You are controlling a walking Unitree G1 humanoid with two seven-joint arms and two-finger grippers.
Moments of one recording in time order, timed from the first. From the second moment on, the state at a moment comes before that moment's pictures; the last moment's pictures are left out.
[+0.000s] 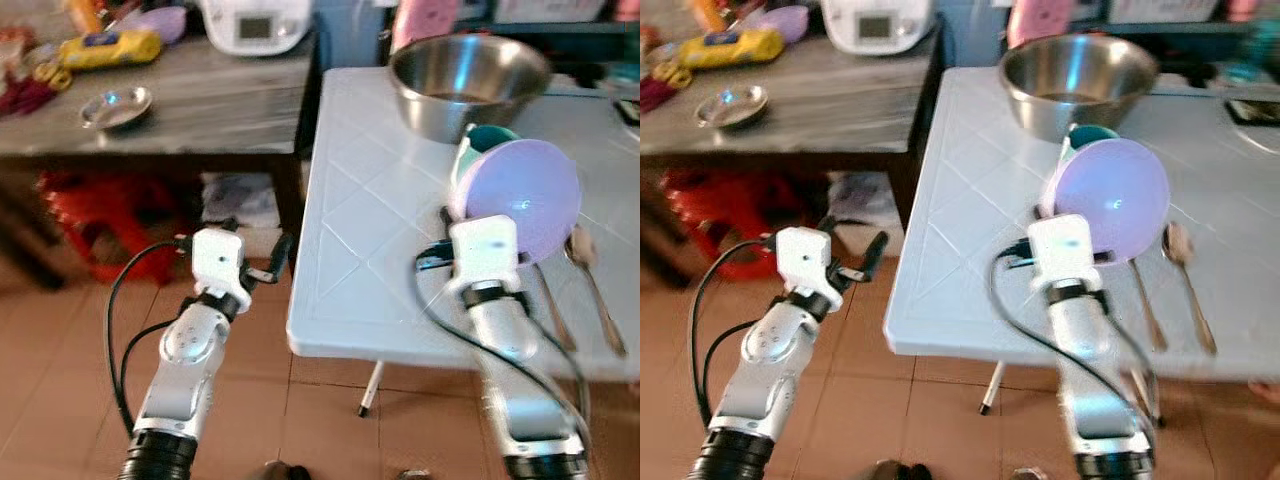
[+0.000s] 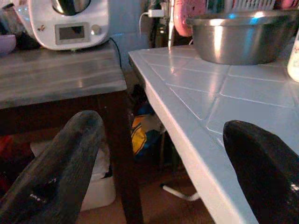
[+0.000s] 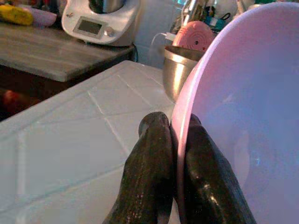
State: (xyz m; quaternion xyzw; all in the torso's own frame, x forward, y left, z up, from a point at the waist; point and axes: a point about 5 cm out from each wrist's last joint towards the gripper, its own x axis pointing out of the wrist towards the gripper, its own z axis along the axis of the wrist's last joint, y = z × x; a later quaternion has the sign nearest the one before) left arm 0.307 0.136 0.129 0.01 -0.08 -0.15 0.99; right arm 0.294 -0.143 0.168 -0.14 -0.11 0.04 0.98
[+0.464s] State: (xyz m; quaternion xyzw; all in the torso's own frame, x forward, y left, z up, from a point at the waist) left arm 0.307 0.136 0.126 0.00 -0.08 -0.15 0.99; right arm 0.295 -0.142 0.170 -0.14 -0.12 0.04 0.98
